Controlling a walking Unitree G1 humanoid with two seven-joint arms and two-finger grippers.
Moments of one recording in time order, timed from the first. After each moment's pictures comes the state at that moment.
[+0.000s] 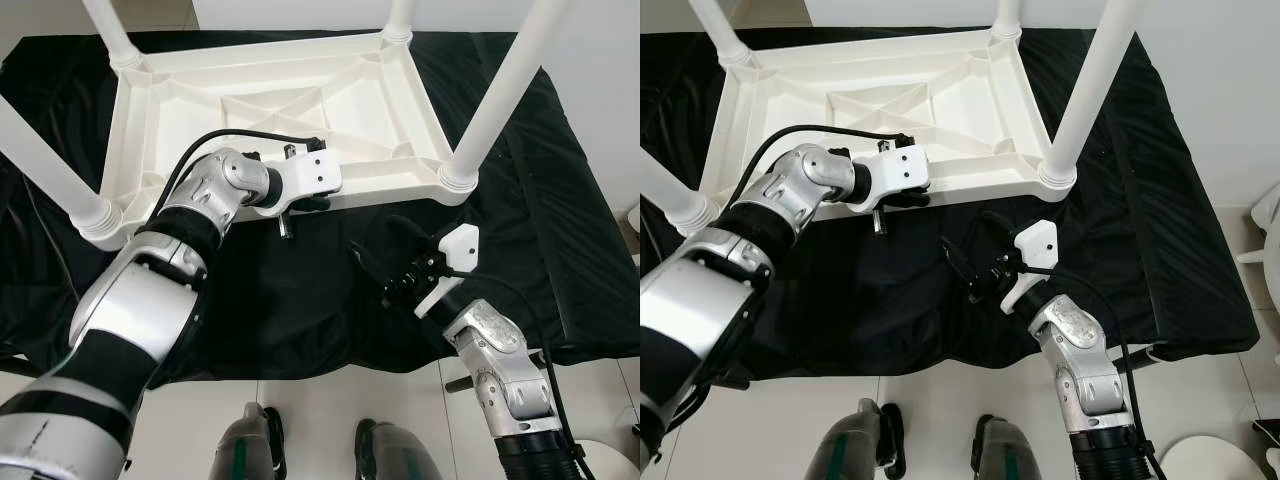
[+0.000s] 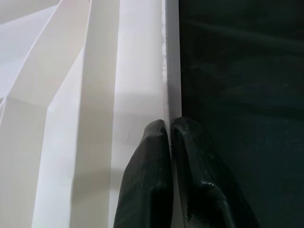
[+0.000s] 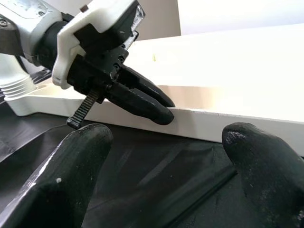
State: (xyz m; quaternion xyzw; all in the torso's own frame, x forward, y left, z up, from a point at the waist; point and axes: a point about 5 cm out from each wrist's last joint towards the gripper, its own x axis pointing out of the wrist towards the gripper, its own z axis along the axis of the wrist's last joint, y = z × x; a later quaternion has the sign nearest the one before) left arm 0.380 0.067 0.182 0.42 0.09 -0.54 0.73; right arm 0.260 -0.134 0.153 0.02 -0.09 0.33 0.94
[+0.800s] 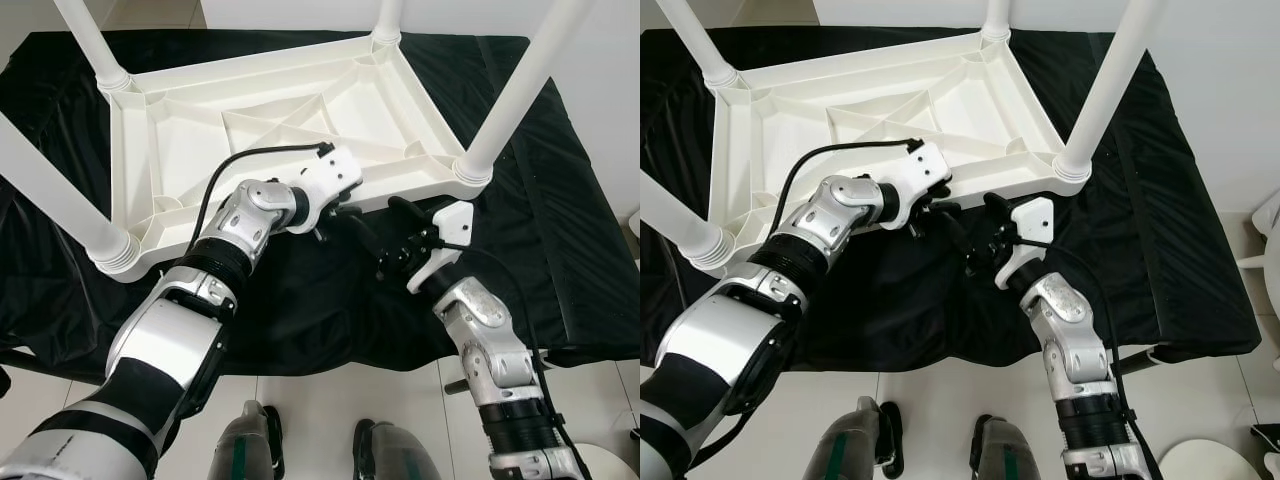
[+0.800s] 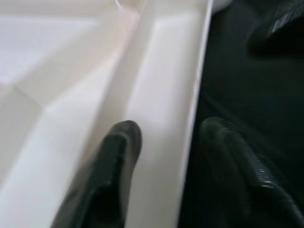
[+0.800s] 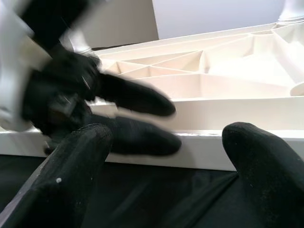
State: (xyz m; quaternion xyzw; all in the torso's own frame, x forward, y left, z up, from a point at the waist) left arm 0.376 0.037 0.196 0.22 0.05 -0.49 0.84; right arm 0.294 -0.133 0.160 0.04 -0.10 0.27 0.96
